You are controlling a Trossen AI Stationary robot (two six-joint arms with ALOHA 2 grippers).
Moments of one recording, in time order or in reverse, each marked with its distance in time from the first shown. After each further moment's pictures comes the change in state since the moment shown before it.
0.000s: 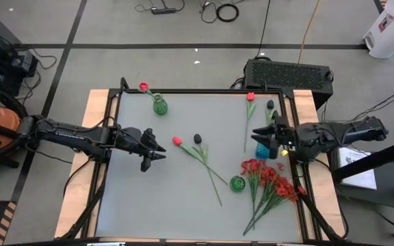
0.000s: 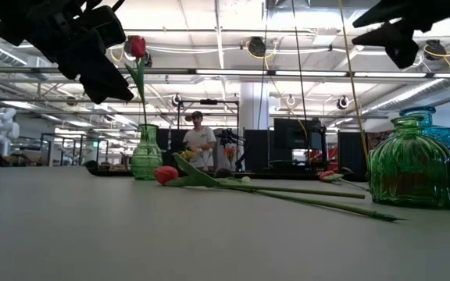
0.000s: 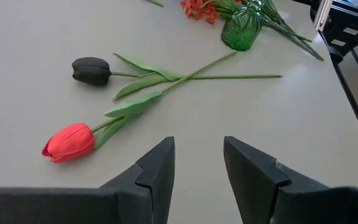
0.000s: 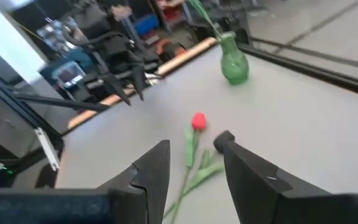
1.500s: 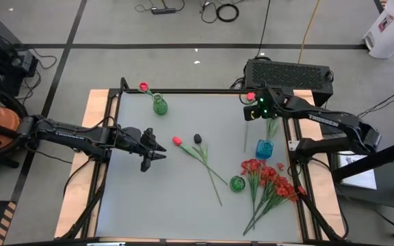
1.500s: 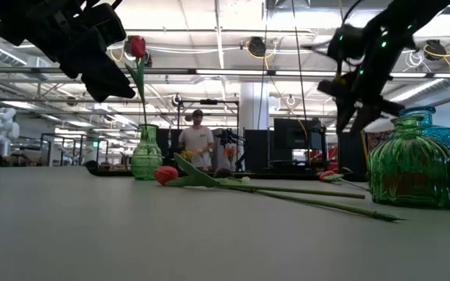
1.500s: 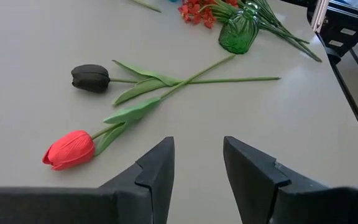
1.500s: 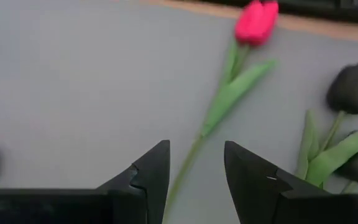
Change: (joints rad) left arm 0.000 0.000 0.000 0.015 0.000 0.023; right arm -0.845 0.615 0.194 -0.305 -0.274 0.068
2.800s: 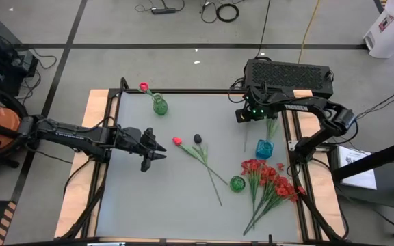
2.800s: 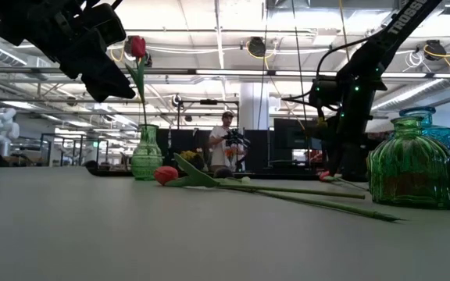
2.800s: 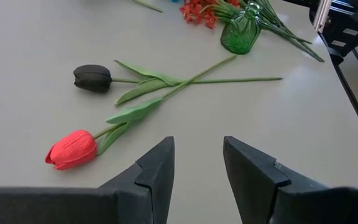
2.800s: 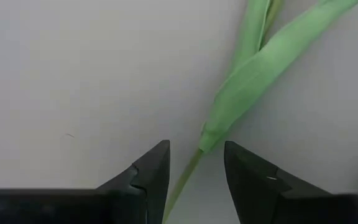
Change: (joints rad) left arm -0.004 0.000 0.000 -0.001 -0.011 0.000; right arm -0.097 0.371 0.000 0.161 -0.150 -0.040
